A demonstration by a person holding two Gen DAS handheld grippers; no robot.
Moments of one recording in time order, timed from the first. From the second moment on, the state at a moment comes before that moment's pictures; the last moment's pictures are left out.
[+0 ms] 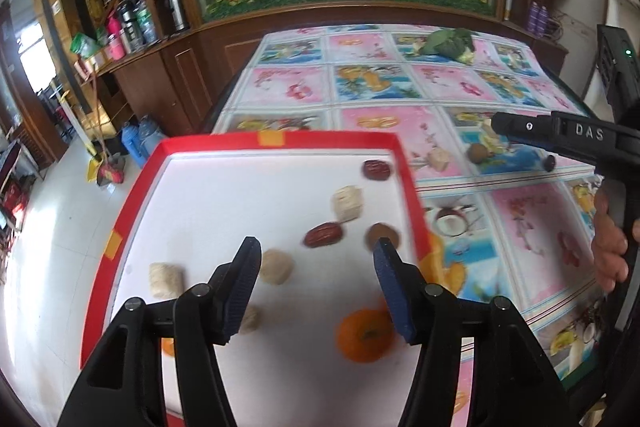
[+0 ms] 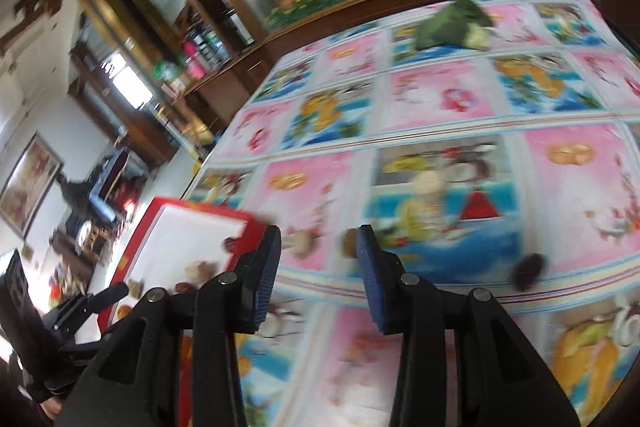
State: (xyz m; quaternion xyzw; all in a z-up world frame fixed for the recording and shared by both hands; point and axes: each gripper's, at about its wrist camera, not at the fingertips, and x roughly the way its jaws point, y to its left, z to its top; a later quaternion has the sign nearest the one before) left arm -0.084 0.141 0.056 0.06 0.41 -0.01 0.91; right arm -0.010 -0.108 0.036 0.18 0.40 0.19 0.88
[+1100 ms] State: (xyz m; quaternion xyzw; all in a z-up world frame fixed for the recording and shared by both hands) left arm 0.010 -0.003 0.028 0.18 0.40 -0.15 0.89; right arm -0.001 -0.165 0.003 0.07 0.48 0.06 0.87
